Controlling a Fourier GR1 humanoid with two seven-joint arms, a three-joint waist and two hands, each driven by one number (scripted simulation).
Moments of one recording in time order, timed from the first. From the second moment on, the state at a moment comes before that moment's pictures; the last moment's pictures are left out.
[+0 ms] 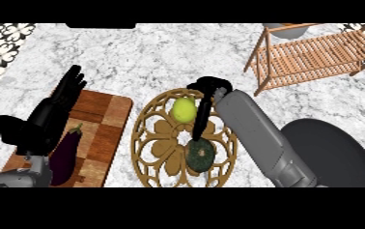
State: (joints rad) left arm -0.08 0.31 -0.04 -1.68 0.11 0.03 0.17; right arm -0.83 -0.01 0.32 -0.81 0.16 0.55 0.78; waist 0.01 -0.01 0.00
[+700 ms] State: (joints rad) left arm -0.09 0.29 -0.02 -1.69 0.10 0.00 0.19; right arm -0.75 -0.03 0.43 -0.84 0.13 0.46 0.69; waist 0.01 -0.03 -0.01
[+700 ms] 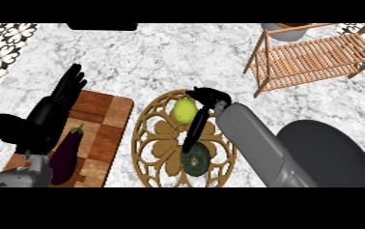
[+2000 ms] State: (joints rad) left arm 0.00 0.27 0.05 -1.69 0.08 0.00 0.16; right arm -0.43 -0.24 0.63 -1.34 0.67 -0.10 0.54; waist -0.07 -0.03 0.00
